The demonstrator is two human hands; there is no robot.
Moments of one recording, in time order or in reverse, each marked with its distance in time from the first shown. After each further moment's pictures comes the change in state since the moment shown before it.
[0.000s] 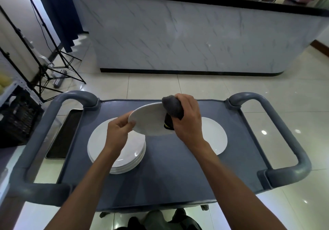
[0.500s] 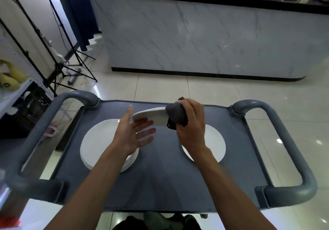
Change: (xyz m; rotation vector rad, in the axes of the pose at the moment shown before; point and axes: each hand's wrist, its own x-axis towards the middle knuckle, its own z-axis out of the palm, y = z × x) left_hand 0.009 0.034 0.067 -0.530 0.031 -0.731; right_hand 0.009 0.041 -0.023 0.121 0.074 -0.131
